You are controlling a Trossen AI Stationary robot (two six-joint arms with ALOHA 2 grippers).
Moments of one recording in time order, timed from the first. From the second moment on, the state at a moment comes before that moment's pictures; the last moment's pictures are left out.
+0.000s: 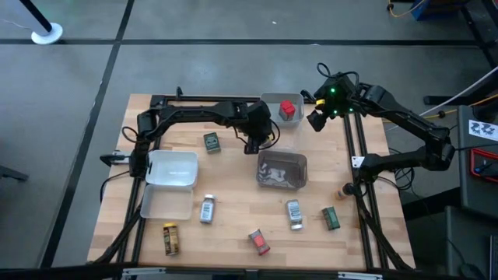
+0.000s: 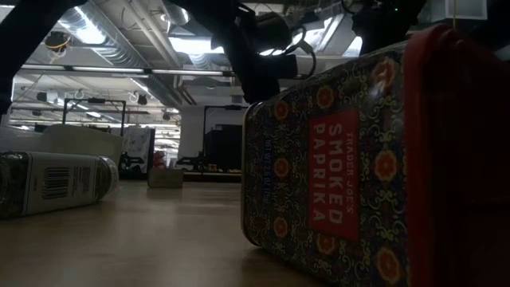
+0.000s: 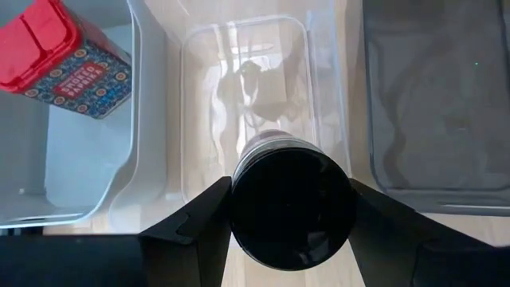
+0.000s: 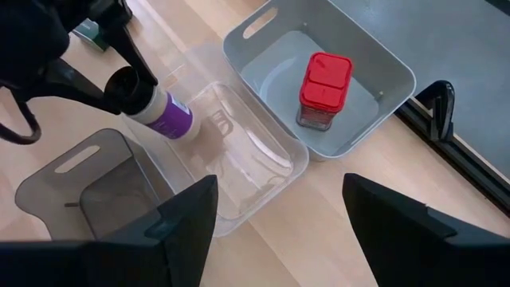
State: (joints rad) left arm 0.28 2.01 1.67 -0.68 0.03 0.39; right arm -0.58 1.19 1.28 -1.03 -0.04 0.14
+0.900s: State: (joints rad) left arm 0.28 2.06 1.67 -0.61 0.08 0.32; right arm -0.58 1.19 1.28 -1.05 -0.05 0.14
